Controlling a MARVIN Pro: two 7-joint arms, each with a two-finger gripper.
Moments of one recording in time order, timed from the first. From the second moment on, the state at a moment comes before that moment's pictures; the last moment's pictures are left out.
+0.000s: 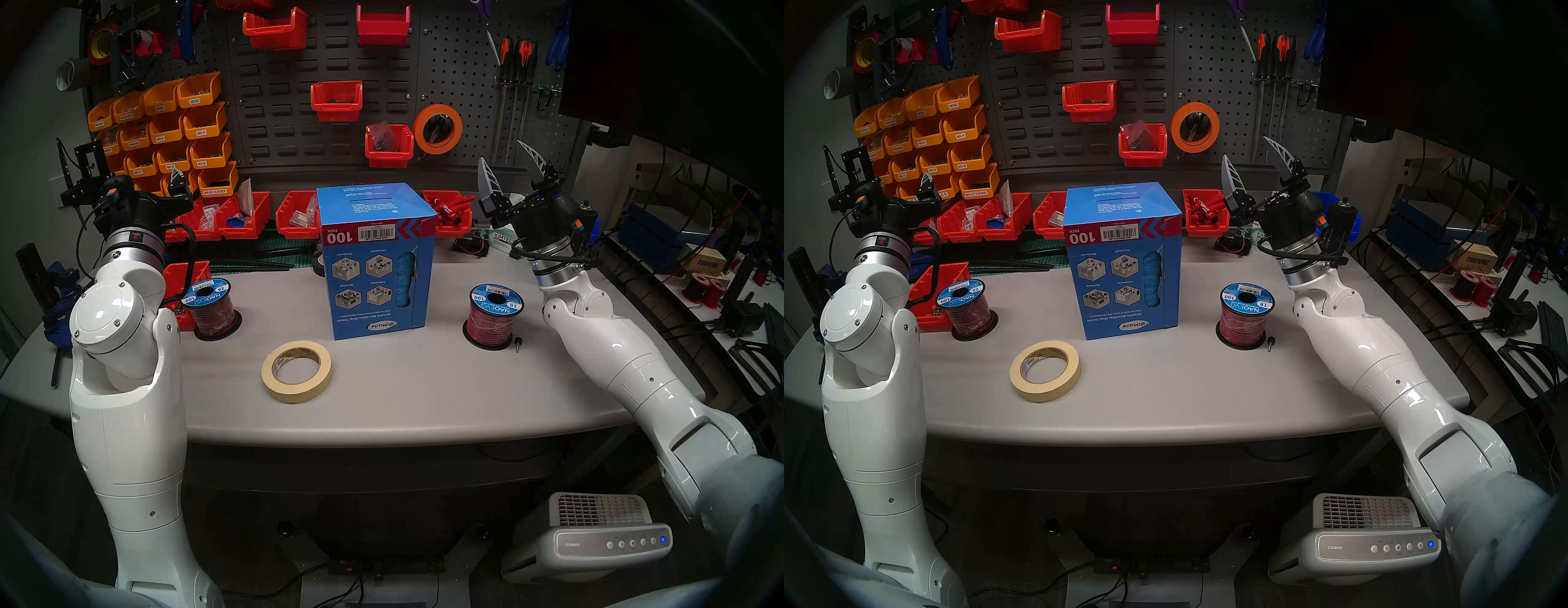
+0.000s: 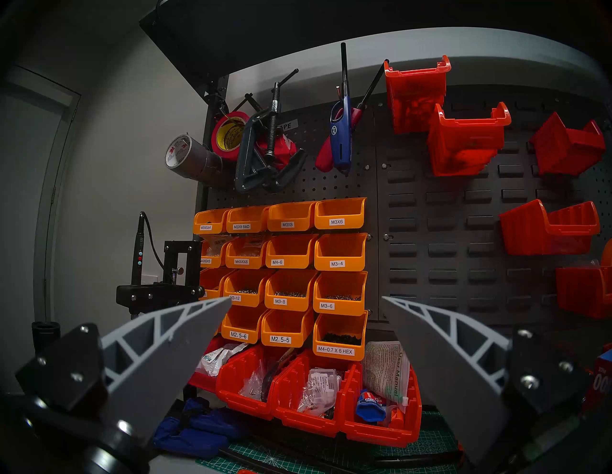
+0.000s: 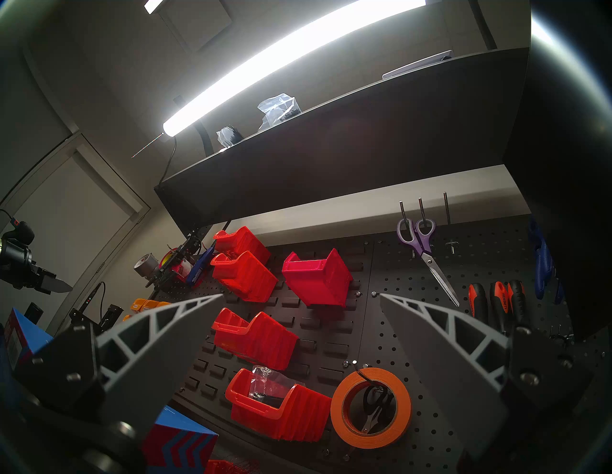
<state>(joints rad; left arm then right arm) 1.49 -1.43 -1.87 -2.16 -0.11 0.37 0.16 -0.93 -0.96 0.99 -1.21 0.94 -0.96 0.56</state>
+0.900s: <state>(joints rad) 1.45 -1.37 -1.94 -2.23 -0.31 0.42 -0.04 -0.94 -0.84 1.02 -1.50 0.94 -0.81 0.56</state>
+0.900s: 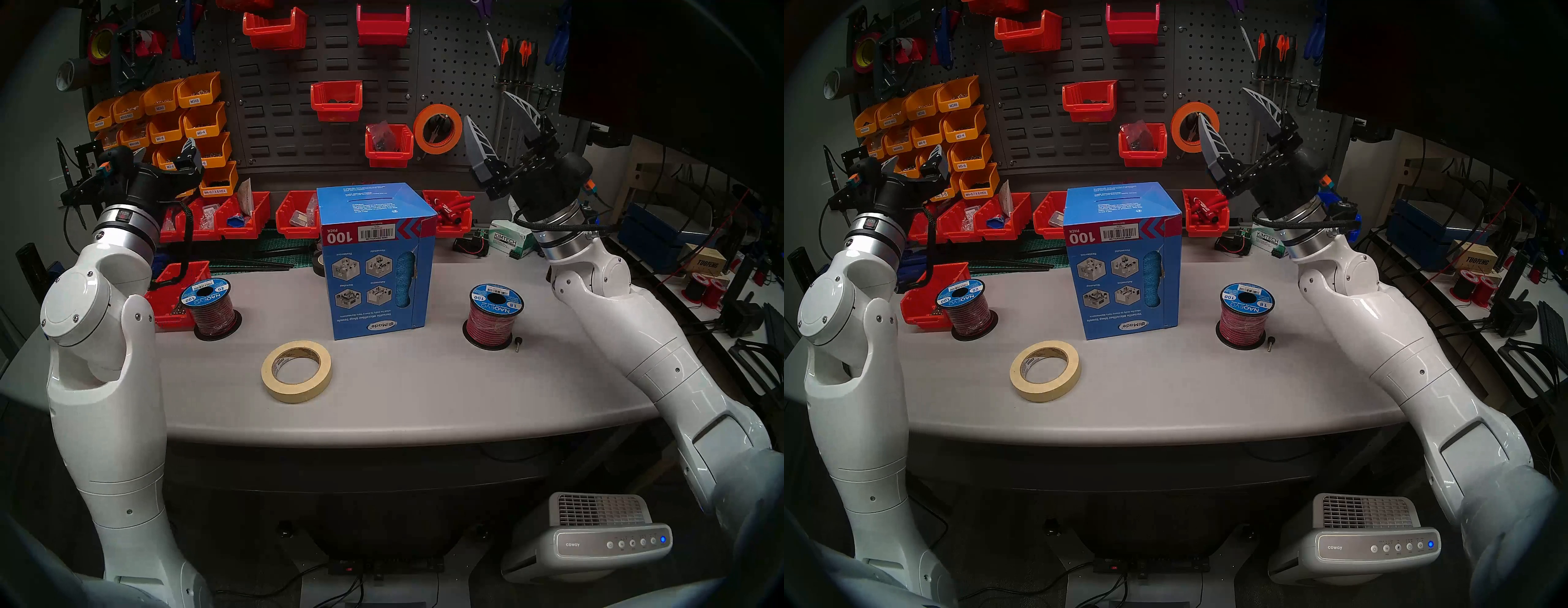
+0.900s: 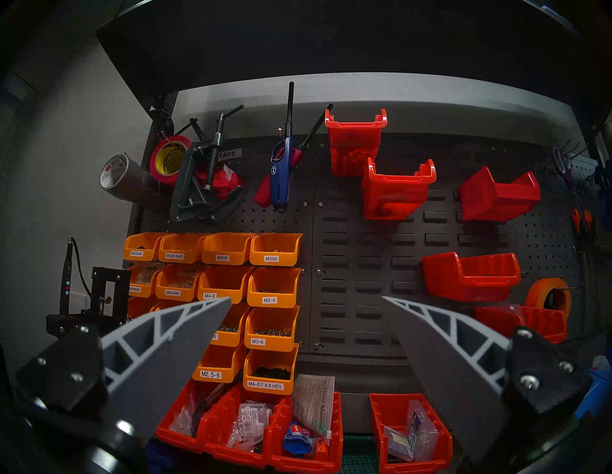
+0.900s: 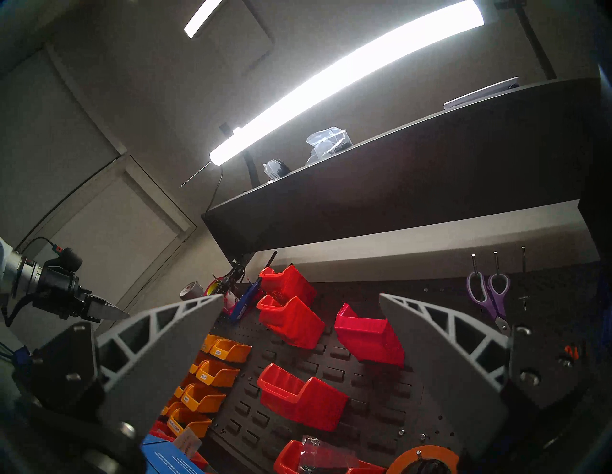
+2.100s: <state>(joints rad) 1.32 -1.11 -1.83 -2.20 -0.60 0.62 -0.60 -1.35 -0.67 0.98 -1.93 1.03 -0.73 0.26</state>
